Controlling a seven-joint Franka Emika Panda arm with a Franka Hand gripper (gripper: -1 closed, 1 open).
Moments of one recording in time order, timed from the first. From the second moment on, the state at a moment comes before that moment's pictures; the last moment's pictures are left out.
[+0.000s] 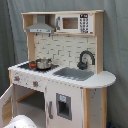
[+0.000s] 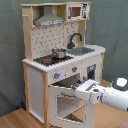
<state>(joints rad) -0.45 -1.50 1.48 -2.12 -0.38 2.83 -0.43</state>
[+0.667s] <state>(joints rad) -0.39 -1.49 1.48 -2.25 -0.38 2.80 -0.54</state>
